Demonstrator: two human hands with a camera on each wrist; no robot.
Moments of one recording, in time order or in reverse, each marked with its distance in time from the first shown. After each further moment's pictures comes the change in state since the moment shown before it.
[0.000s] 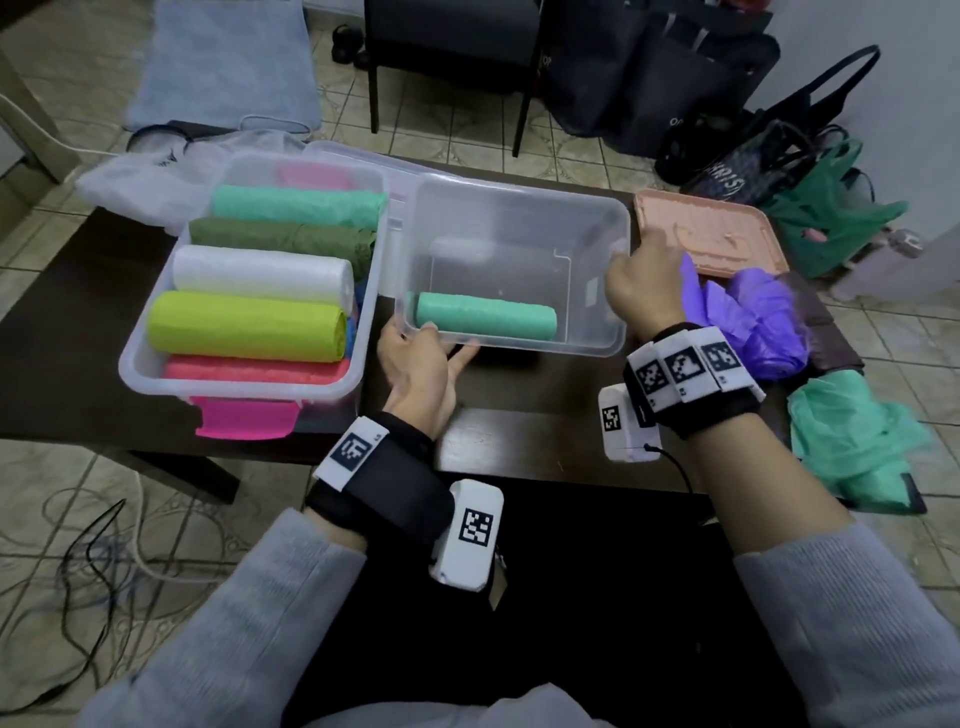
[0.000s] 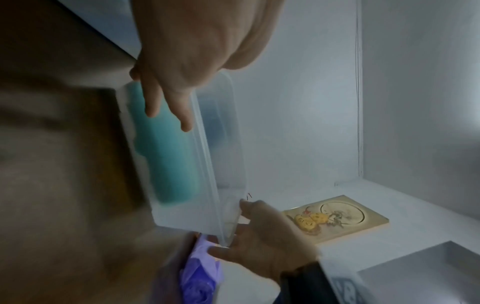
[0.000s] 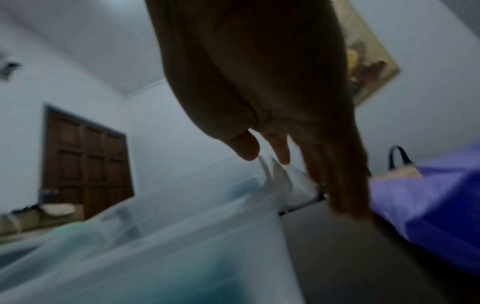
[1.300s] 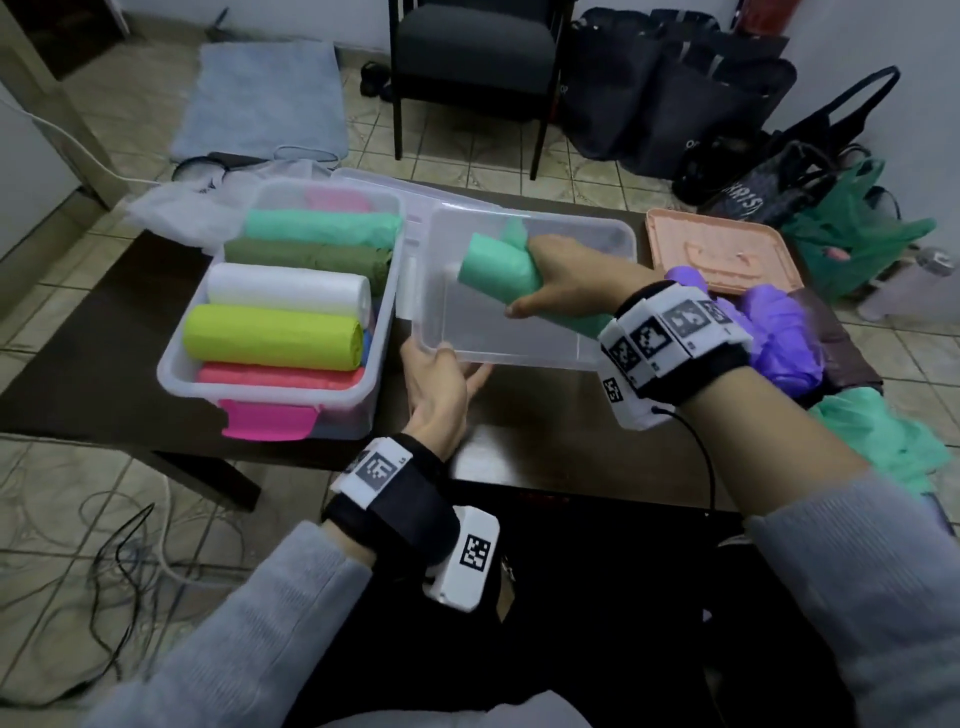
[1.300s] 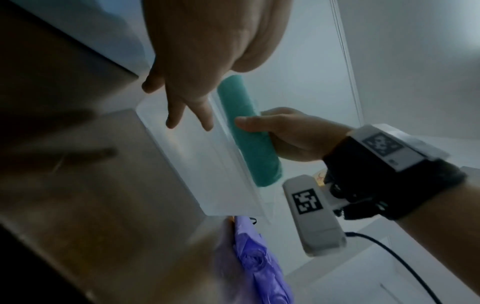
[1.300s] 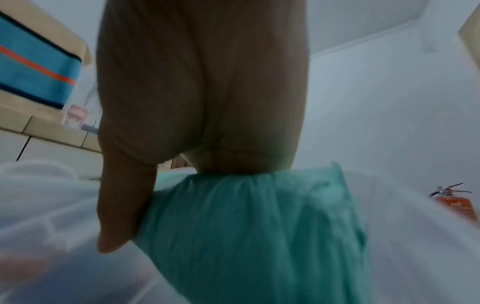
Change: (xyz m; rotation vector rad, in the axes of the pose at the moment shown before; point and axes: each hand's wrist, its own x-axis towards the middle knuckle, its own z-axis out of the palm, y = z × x) left_hand 0.000 -0.014 -0.007 0.082 -0.070 0.058; right_hand -0.024 -0.068 -0.014 -0.389 -0.550 -0.625
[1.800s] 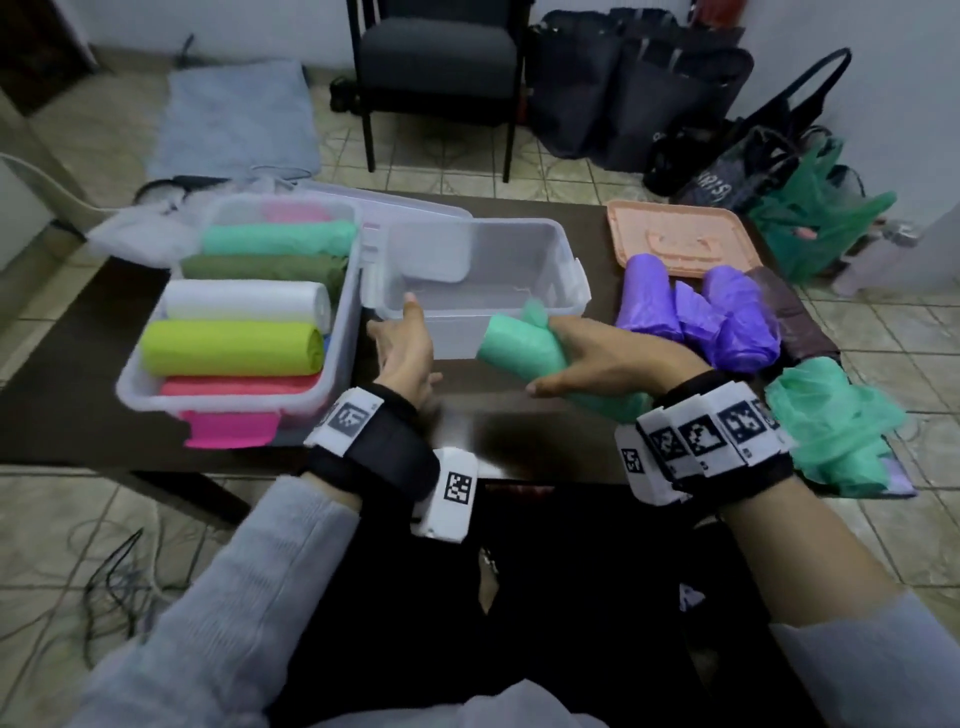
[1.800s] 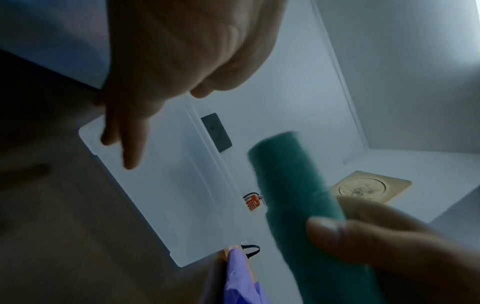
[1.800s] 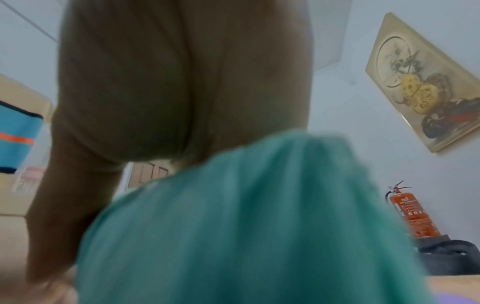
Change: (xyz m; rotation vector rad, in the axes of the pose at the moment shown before) left_hand 0.009 0.020 0.027 0.428 0.146 -0.026; right_hand -0.081 0.043 0.031 0.199 -0.153 0.061
